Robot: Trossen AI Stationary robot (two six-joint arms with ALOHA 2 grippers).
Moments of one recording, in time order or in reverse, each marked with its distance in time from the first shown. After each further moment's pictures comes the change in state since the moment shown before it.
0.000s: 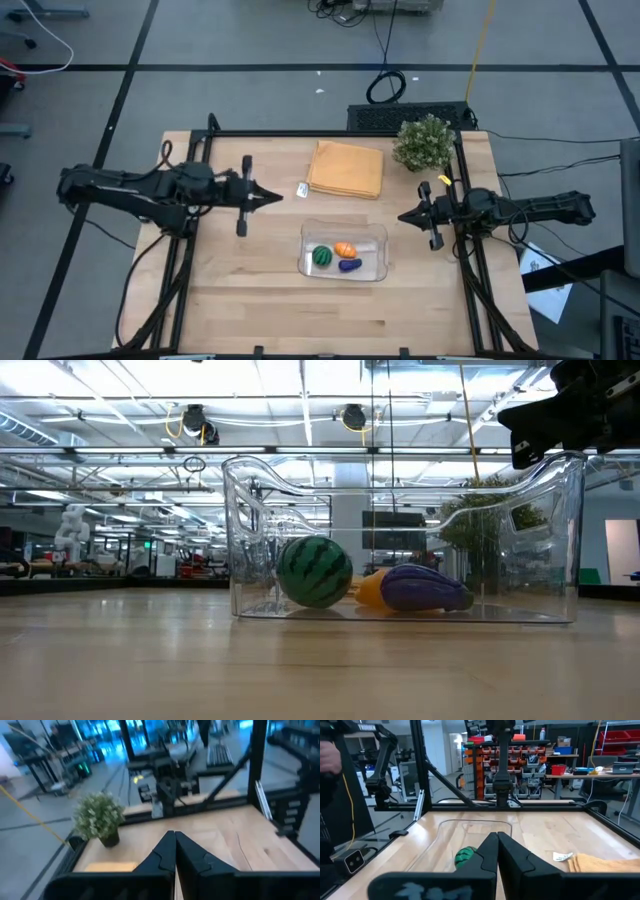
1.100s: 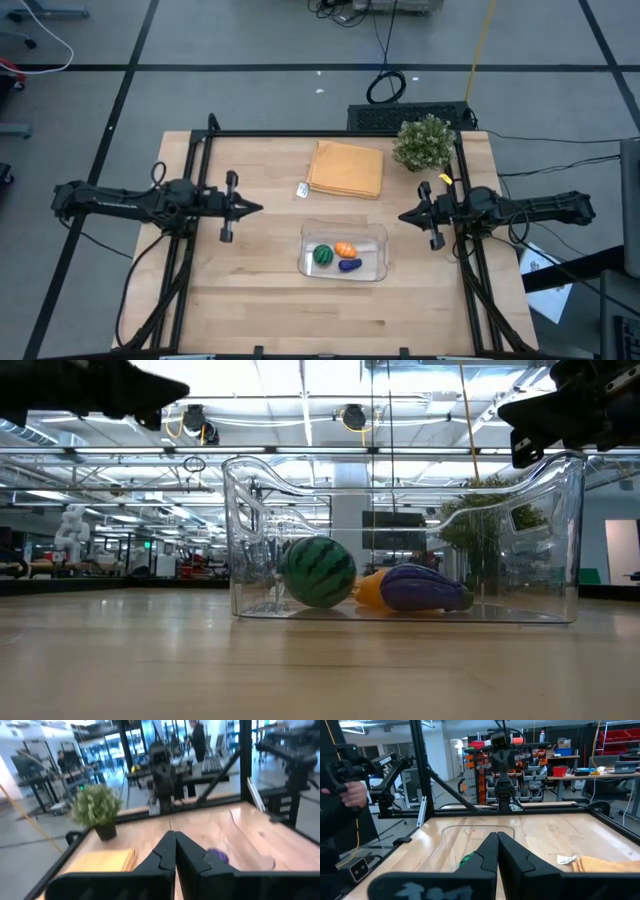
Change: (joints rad) left arm 0.061 -0.395 -0.590 0.356 0.096 0.013; right arm 0.000 0.000 0.000 0.023 -0.001 0.037
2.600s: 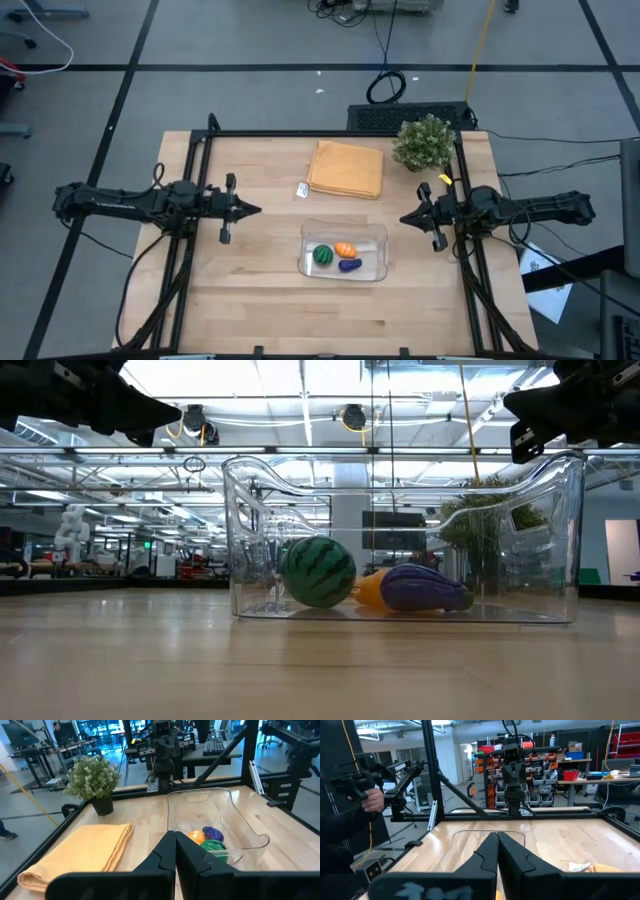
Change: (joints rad) left arm 0.000 -0.051 -0.008 -0.160 -0.024 -0.065; right arm 0.000 0.000 0.001 0.028 -0.052 0.013
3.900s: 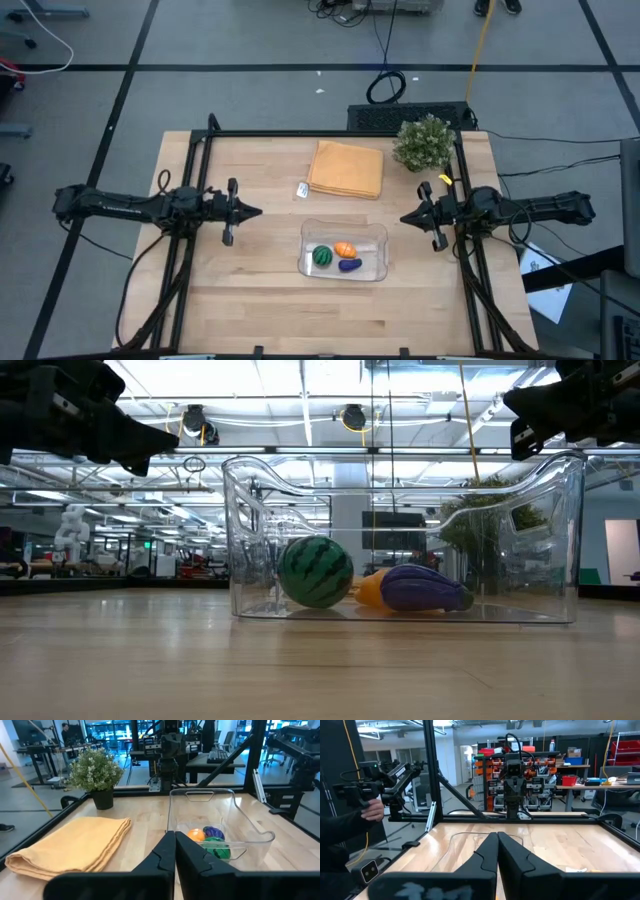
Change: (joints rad) left arm 0.014 -0.019 -0.176 0.210 -0.004 -0.081; right arm 0.000 0.000 0.000 0.014 0.002 -0.031
